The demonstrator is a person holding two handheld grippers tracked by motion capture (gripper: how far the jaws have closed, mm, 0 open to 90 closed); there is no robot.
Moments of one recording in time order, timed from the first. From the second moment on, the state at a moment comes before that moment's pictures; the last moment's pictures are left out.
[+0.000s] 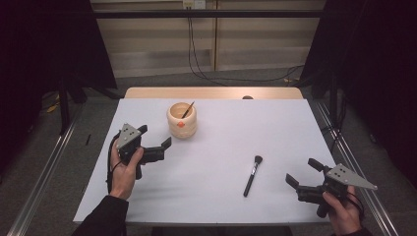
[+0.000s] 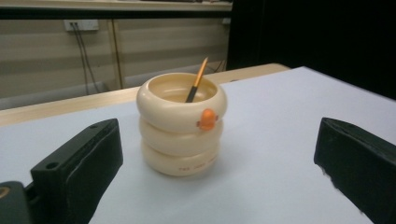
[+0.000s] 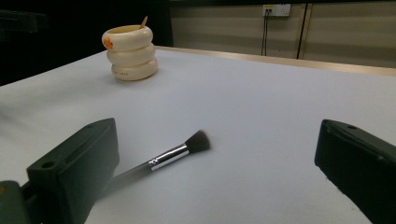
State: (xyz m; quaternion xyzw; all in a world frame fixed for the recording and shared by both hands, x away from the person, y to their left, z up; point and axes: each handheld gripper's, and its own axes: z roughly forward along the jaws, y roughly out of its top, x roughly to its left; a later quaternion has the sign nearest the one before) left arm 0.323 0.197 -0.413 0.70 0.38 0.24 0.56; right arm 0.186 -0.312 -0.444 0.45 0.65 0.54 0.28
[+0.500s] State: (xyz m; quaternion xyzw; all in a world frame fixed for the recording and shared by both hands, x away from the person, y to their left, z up) left arm 0.271 0.208 -0.419 0.69 0.37 0.25 0.57; right arm 0.190 -0.310 -0.445 0.45 0.65 0.54 0.28
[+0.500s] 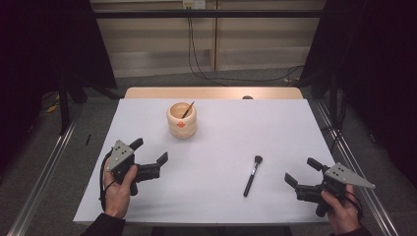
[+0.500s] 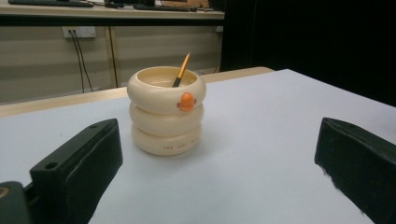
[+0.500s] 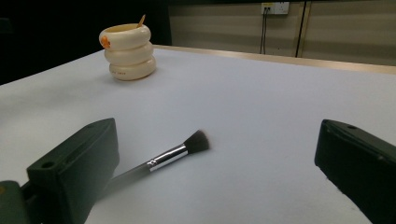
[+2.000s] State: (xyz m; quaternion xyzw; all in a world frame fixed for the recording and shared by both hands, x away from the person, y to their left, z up) left arm 0.227 0.218 -0.433 0.69 0.37 0.23 0.57; right arm 0.187 -0.312 -0.443 0.43 0.67 0.53 0.29
